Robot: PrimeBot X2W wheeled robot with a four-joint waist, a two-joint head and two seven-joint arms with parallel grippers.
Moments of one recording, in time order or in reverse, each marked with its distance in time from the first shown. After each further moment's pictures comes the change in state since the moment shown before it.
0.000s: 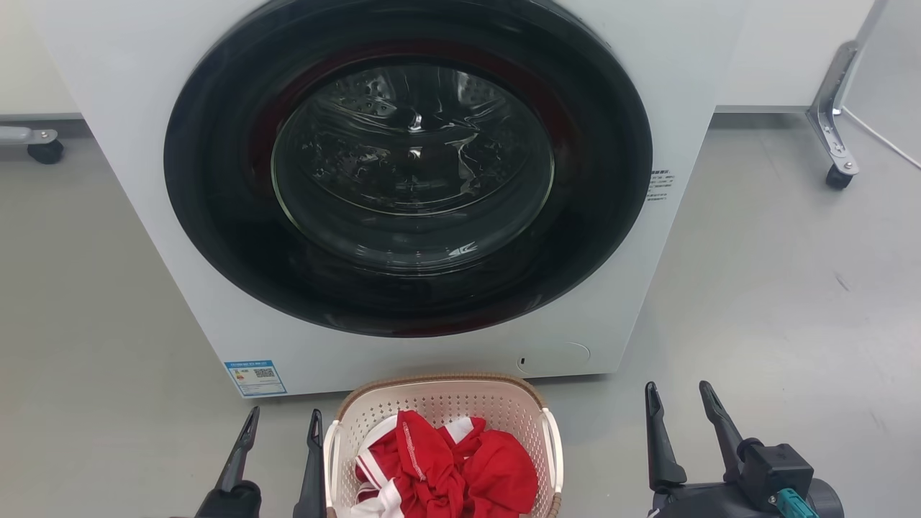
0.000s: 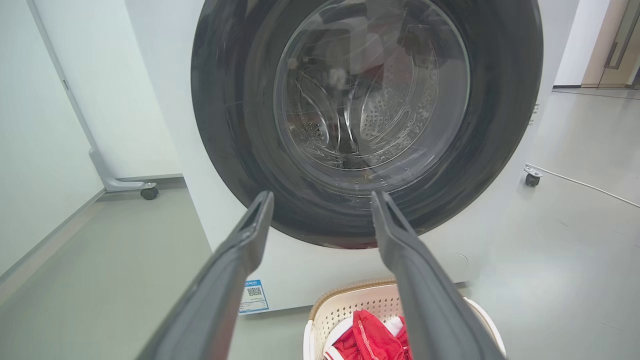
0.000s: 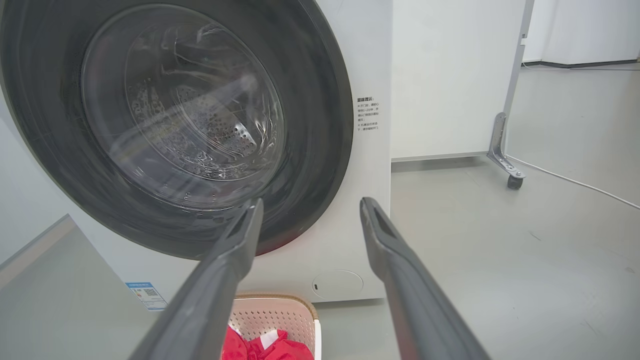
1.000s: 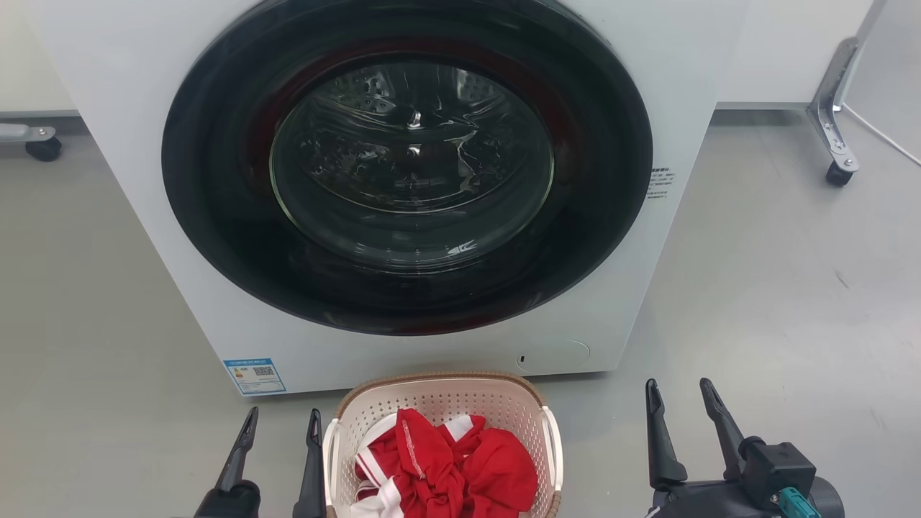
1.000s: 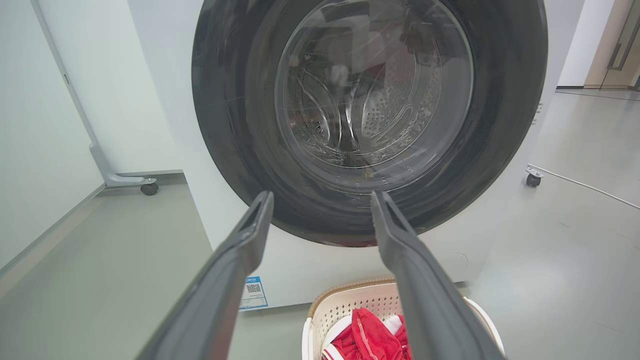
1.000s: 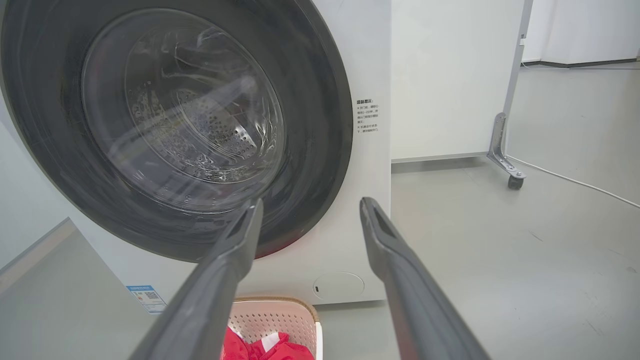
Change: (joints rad) left arm 0.000 -0.011 0.010 0.006 -0.001 -0.002 0.000; right arm 0.000 0.000 -0.001 -0.011 0.005 0.000 0.000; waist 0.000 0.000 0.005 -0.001
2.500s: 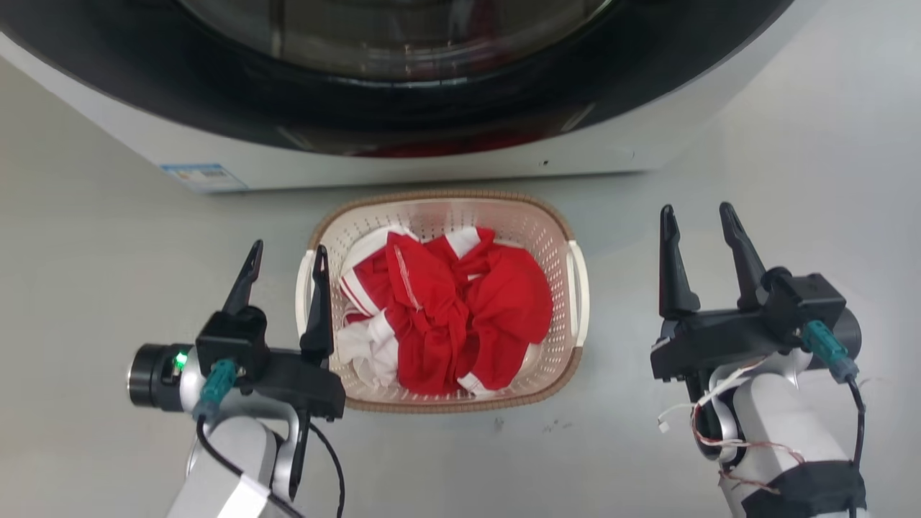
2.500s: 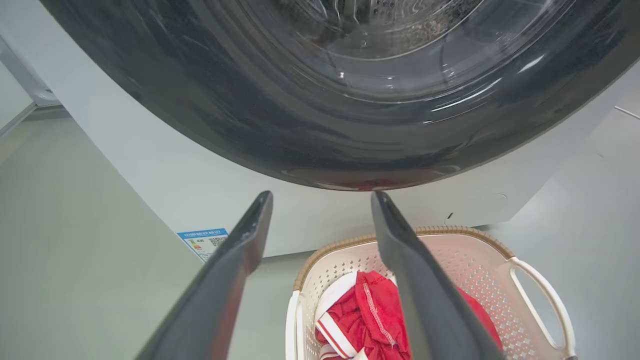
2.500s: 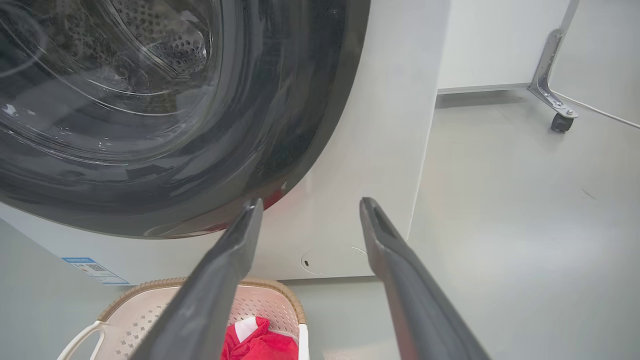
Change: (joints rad) left arm -0.432 -0.035 0.001 0.238 -0.003 -0.035 0.005; right arm -0.393 -0.014 -0.049 0.135 -0.011 0.055 -0.002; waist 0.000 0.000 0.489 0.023
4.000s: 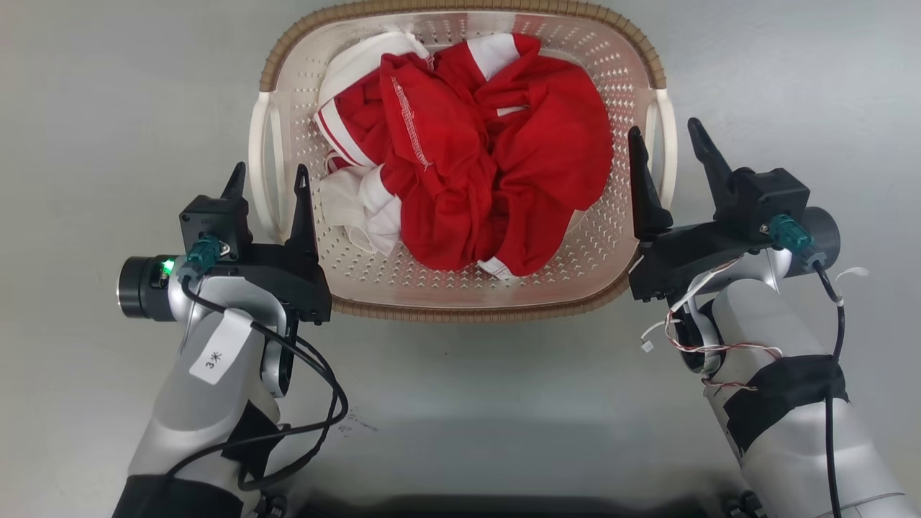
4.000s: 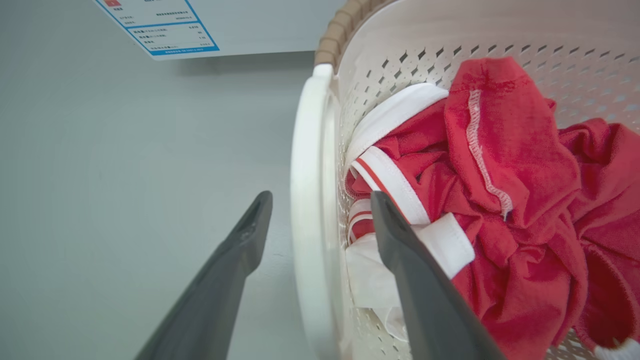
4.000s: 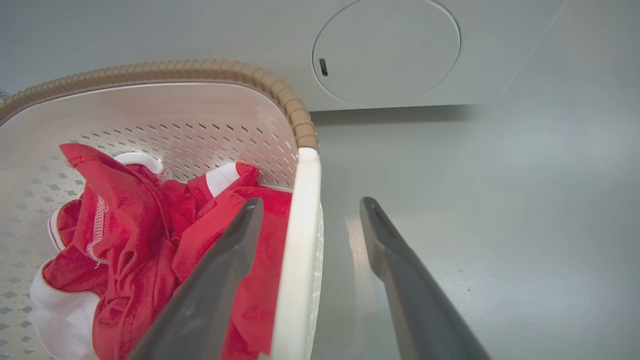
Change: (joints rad) left arm -0.359 -0.028 0.022 0.437 -0.073 -0.027 -0.004; right arm -0.307 -0.006 0.090 0.295 0.006 0.037 -0.005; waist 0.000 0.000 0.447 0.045
